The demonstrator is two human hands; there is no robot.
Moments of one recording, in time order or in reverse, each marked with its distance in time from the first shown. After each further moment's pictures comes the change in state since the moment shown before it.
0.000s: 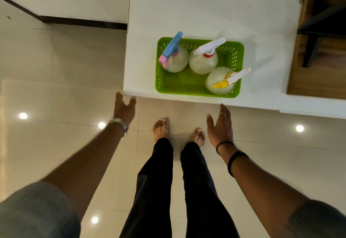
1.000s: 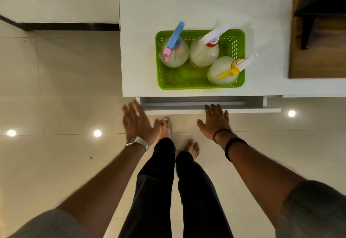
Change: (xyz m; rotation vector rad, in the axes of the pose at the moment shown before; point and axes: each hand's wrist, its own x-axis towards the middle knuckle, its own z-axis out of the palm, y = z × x) left_hand -0.048 -0.026 0.021 0.873 -0.065 0.307; right_hand 0.002 -0.009 0.032 -0.537 -0.289 -0.032
